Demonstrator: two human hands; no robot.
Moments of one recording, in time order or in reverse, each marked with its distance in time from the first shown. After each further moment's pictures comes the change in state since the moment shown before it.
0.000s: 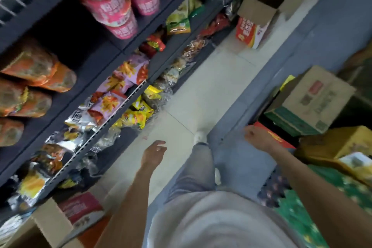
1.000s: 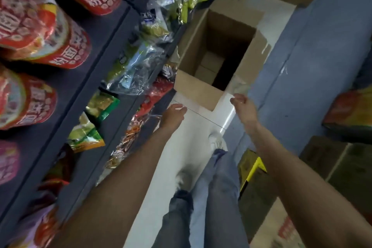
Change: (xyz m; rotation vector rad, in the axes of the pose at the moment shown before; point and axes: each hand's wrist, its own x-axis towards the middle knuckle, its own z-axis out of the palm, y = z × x) left_hand 0.467 0.716 0.369 0.113 -0.219 0.044; right_hand 0.595 -0.032 -0.521 0.731 0.348 0.259
